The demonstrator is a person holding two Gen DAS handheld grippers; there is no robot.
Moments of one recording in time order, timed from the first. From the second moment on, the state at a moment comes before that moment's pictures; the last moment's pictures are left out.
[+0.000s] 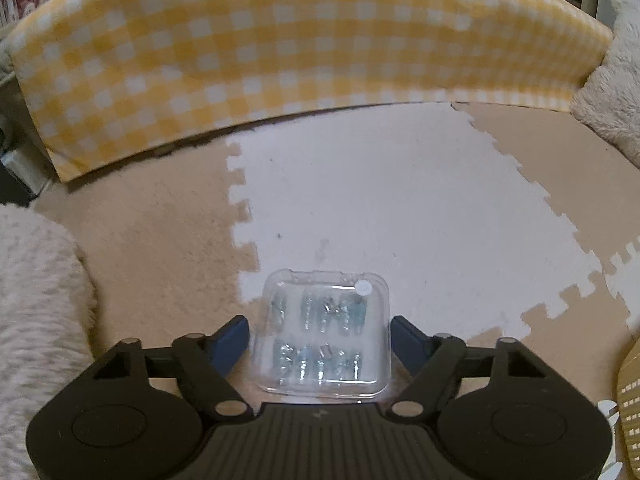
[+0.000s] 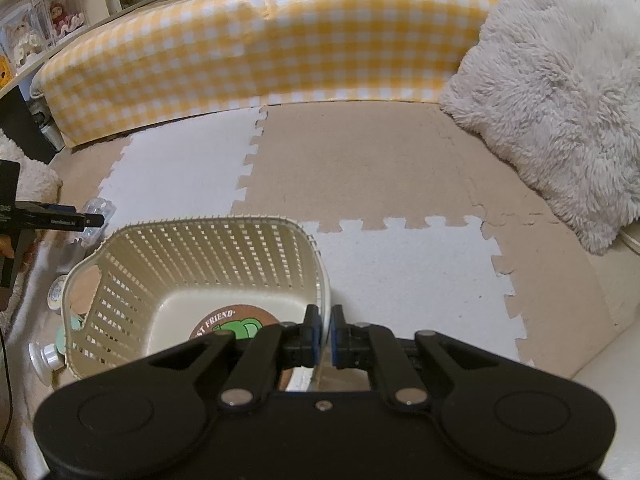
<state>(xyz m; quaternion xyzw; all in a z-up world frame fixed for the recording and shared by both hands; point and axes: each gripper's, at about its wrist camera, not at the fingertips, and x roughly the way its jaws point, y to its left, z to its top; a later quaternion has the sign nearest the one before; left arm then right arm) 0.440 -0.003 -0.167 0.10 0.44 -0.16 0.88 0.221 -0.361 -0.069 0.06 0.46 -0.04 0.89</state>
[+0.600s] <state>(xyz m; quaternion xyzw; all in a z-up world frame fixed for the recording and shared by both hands) 0.455 -0.010 -0.171 0.04 0.47 -0.09 0.88 0.220 -0.359 -0.068 0.05 0.46 -0.04 0.89</state>
